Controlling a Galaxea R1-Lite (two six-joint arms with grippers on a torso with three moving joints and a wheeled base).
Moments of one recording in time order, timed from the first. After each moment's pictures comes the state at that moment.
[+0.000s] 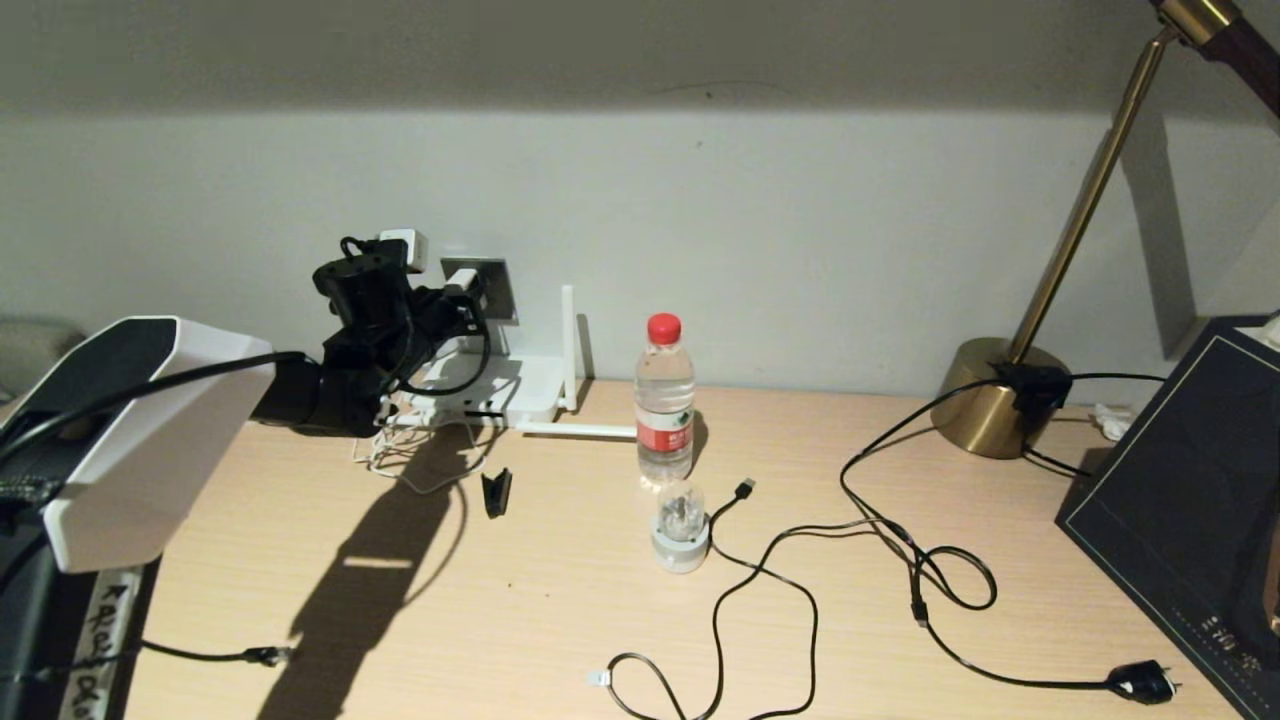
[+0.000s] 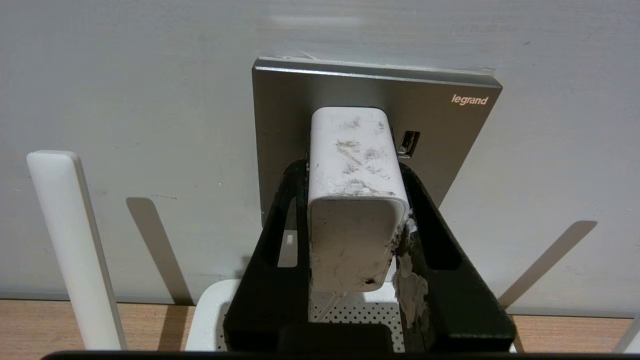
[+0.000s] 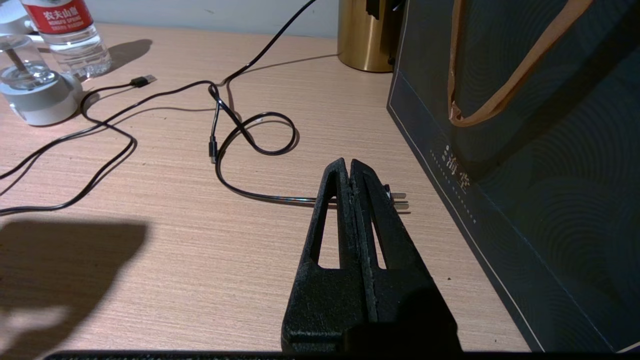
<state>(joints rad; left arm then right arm) -0.10 2.40 -1.72 -0.79 -0.03 -0.04 0.00 0.00 0.00 -0.03 0.01 0.00</state>
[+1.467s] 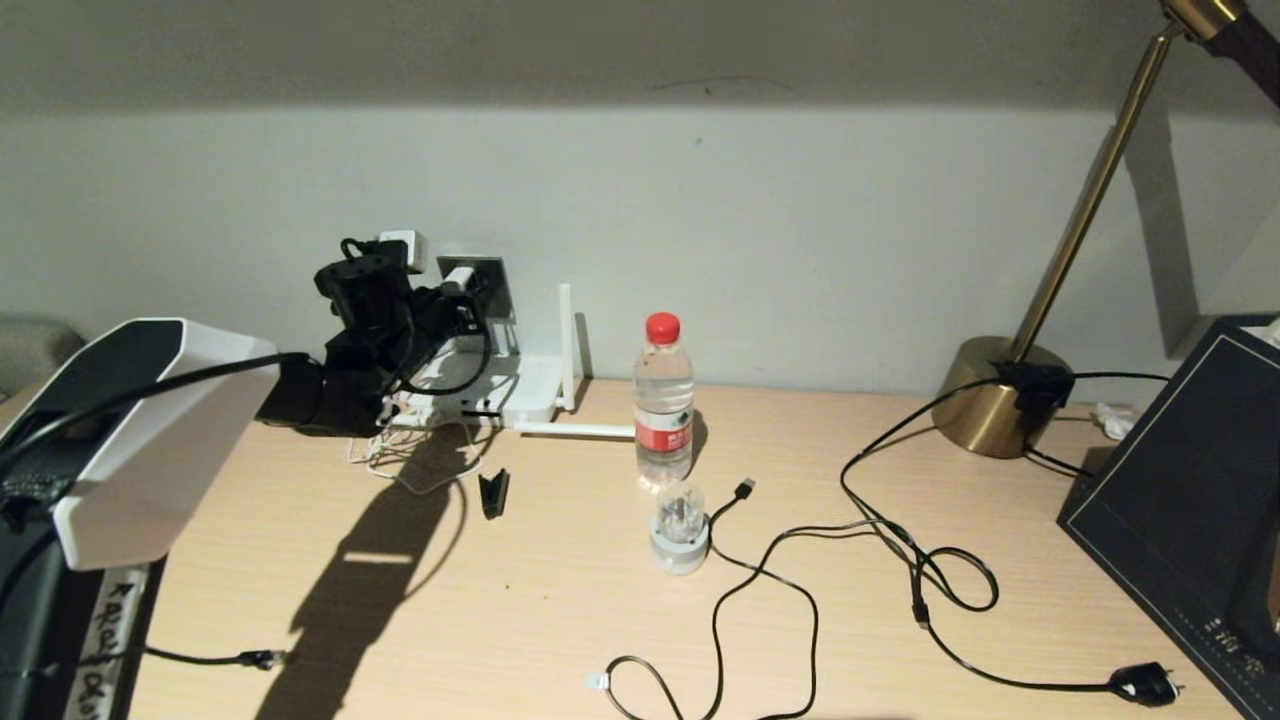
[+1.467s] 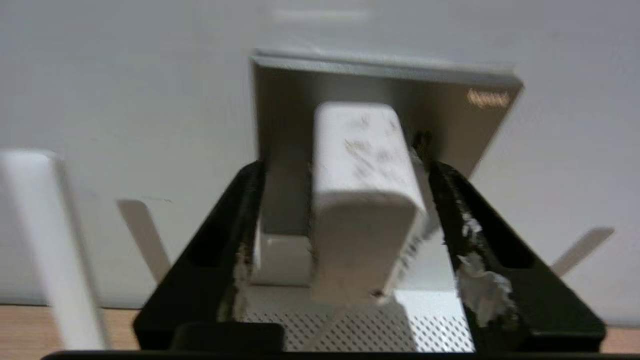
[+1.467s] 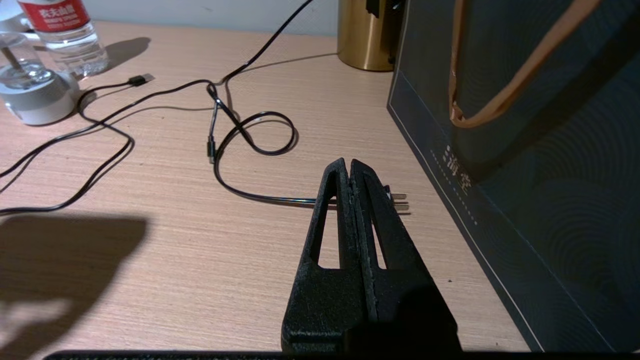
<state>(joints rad) -0.10 2.40 -1.72 -0.80 -0.03 -0.04 0.00 0.00 0.00 -0.03 0.01 0.00</state>
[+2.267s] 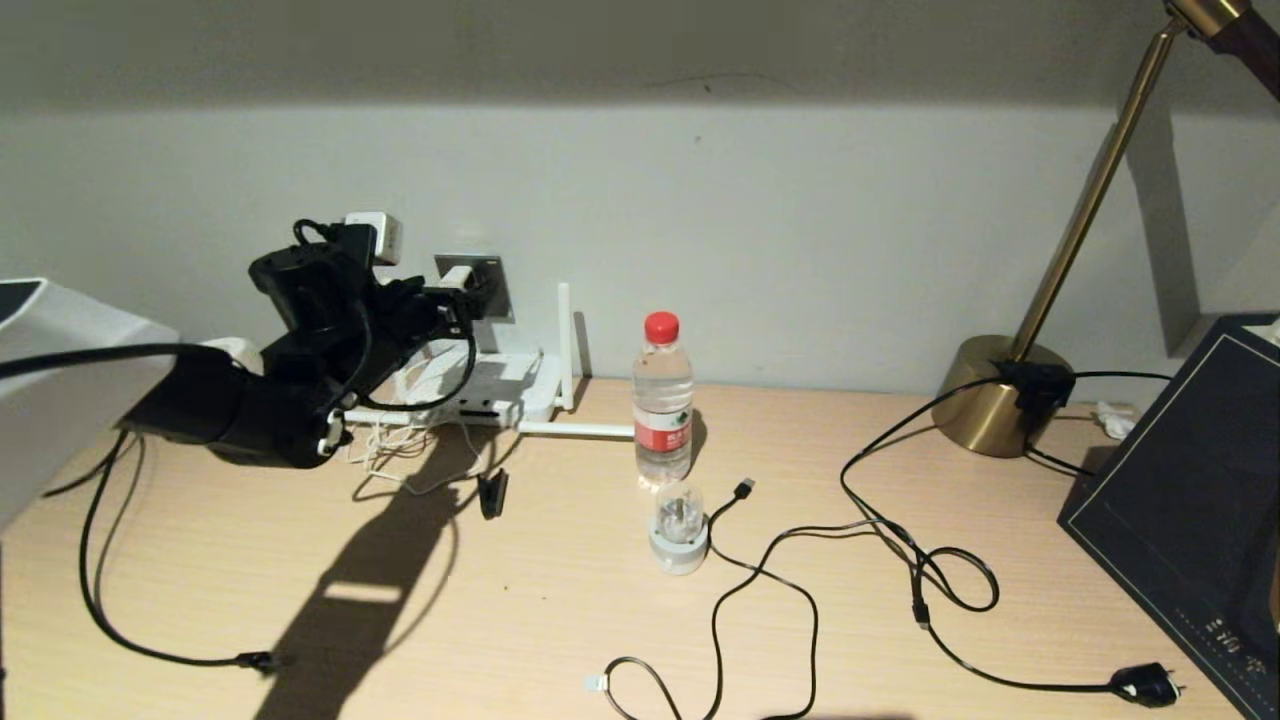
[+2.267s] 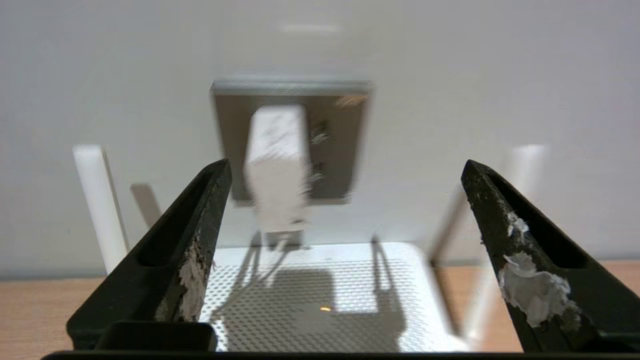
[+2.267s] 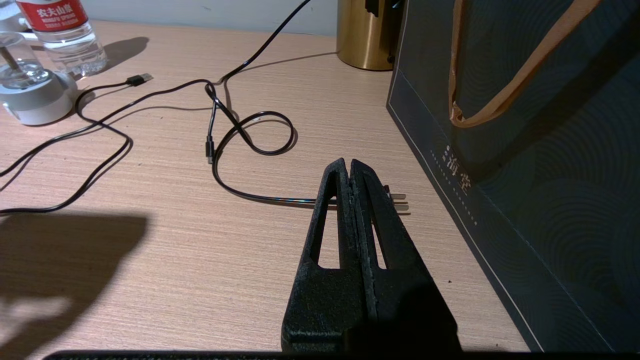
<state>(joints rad) -0.14 2.09 -1.28 -0.95 -0.06 0.02 0.00 0.00 0.00 -0.03 0.01 0.00</state>
